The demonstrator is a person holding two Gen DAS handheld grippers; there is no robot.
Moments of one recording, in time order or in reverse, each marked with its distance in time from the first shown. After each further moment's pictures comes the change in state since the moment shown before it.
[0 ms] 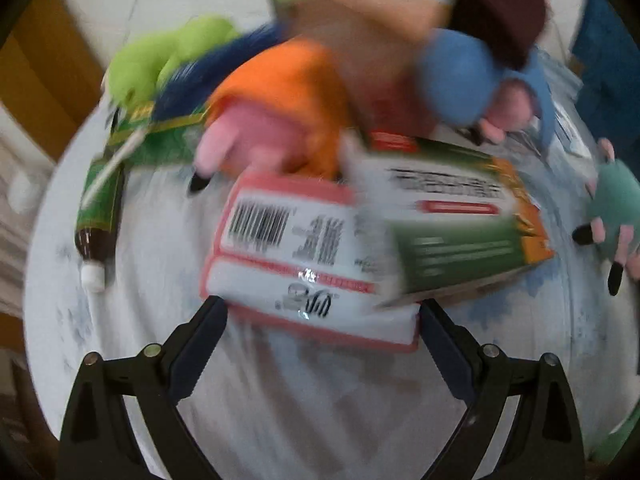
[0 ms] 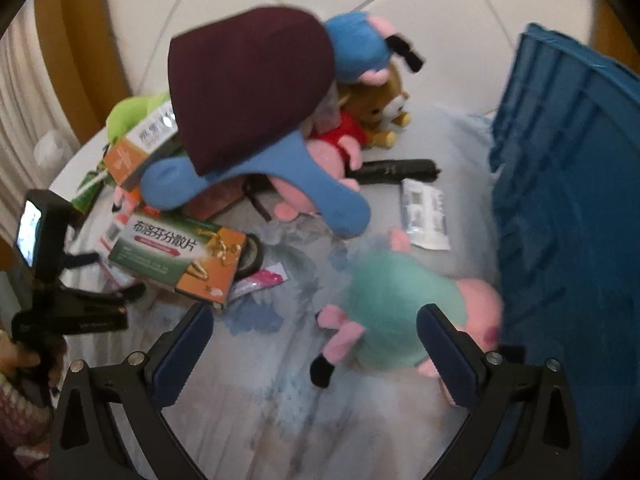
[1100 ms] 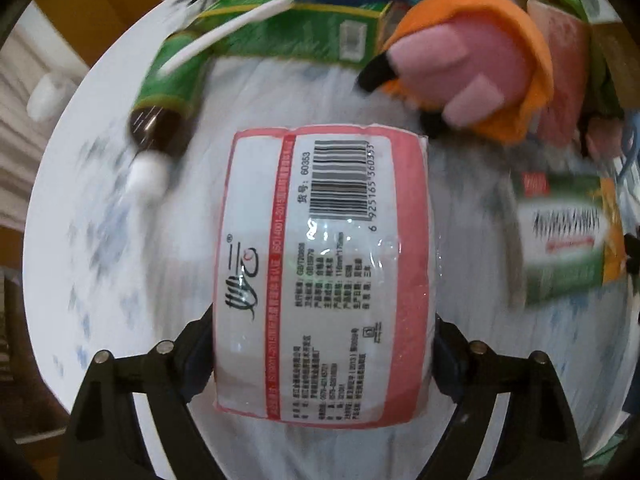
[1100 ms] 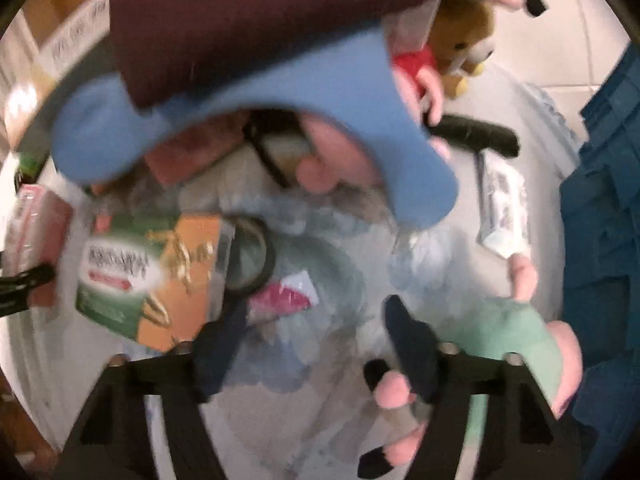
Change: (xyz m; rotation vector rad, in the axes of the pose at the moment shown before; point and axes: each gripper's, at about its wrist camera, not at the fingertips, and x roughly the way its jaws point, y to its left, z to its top) left arm 0.015 0.073 -0.035 -0.208 0.187 0.064; right arm 0.128 0.045 0.027 -0.103 0.279 -0.031
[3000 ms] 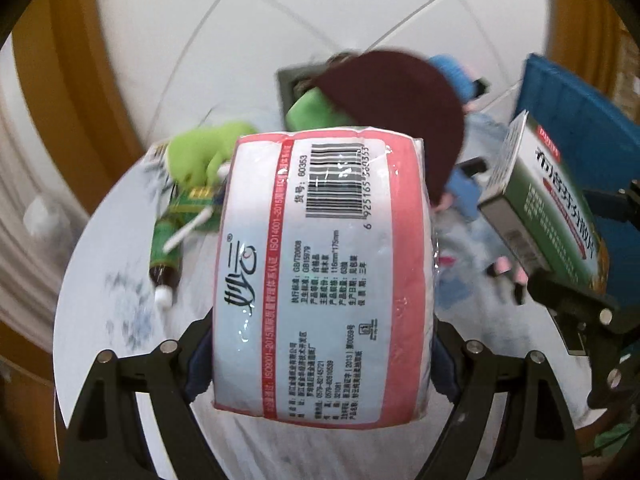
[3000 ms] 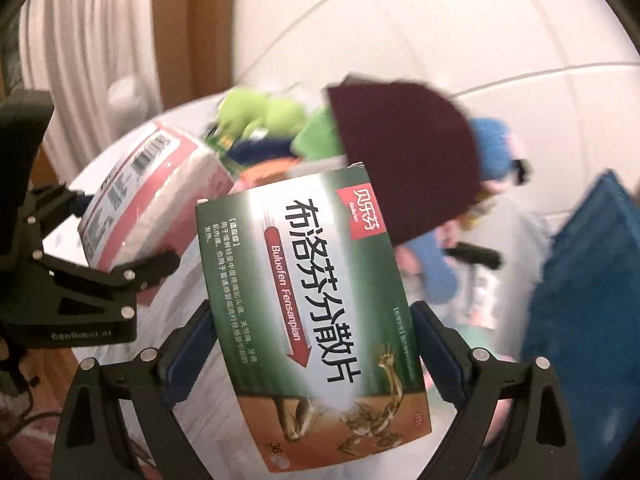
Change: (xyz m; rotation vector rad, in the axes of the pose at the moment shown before) left arm -0.197 -0.095 -0.065 0.248 -0.504 -0.134; right arm -0.188 0.061 -0.083 -0.208 -0.419 0.056
